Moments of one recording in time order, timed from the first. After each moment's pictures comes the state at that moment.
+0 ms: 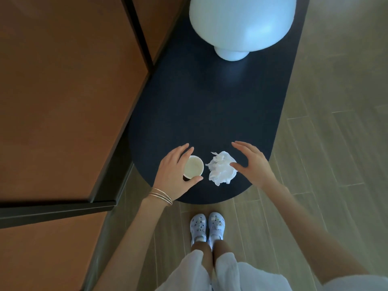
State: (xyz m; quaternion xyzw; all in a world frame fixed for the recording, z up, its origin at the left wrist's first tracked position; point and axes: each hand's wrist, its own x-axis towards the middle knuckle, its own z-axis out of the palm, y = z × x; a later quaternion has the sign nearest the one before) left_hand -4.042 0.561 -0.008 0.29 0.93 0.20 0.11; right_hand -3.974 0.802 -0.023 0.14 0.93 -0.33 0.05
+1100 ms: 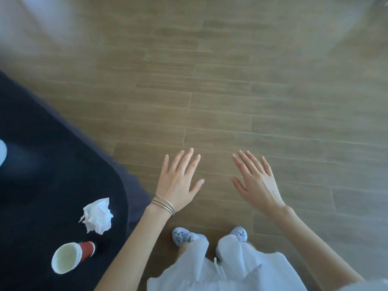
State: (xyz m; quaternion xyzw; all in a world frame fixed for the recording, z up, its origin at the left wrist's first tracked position) left_hand -3.756 0.761 0.055 0.85 0.52 -0.02 0.11; right_hand -3.528 0.729 0.043 0.65 0.75 -0.08 -0.09
